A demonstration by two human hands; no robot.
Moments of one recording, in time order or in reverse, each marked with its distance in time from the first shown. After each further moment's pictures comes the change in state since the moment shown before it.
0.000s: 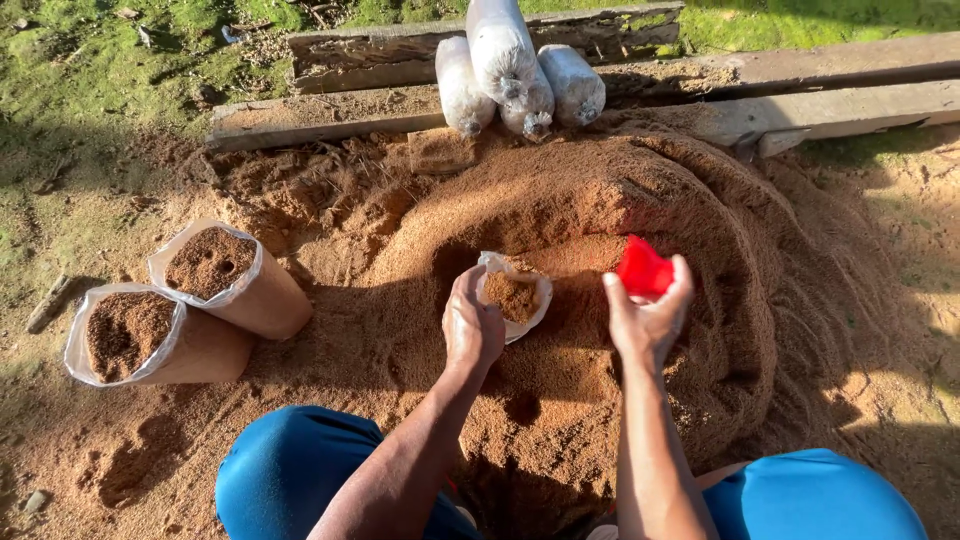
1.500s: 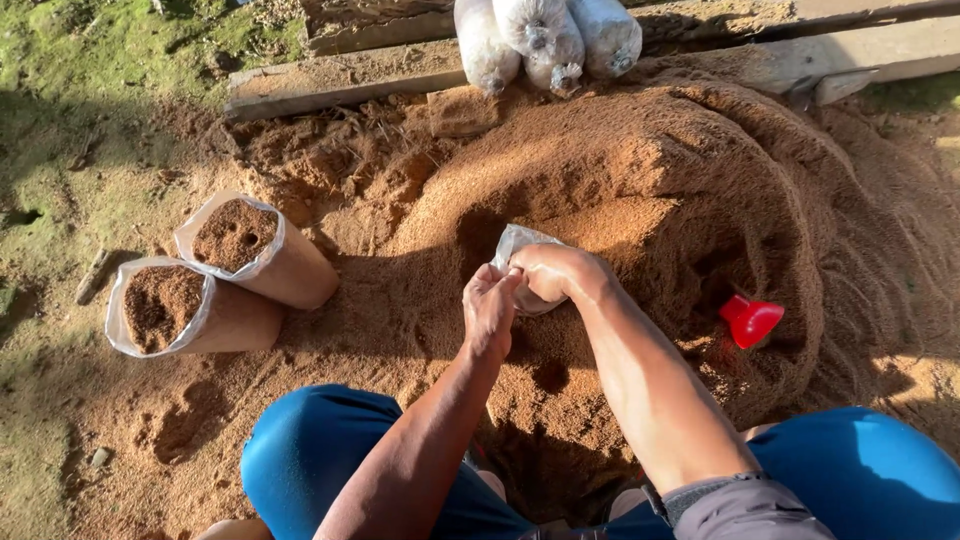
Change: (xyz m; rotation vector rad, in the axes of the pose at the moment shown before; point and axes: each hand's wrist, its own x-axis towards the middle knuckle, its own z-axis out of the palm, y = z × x) left_hand -0.004 -0.053 0.021 -0.407 0.137 -0.502; right_hand -0.003 0.005 0.139 -0.421 -1.225 0.195
